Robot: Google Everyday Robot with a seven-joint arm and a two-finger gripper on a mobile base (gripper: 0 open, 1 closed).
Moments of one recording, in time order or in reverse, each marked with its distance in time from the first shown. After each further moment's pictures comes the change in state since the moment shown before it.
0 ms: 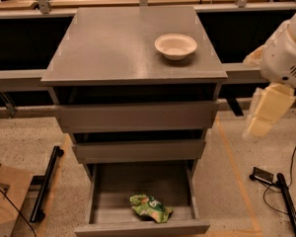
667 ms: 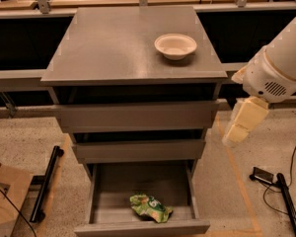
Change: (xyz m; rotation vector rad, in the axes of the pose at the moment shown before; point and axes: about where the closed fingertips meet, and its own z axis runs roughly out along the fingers) arm -0.007 -0.004 0.055 -0.058 -0.072 0.096
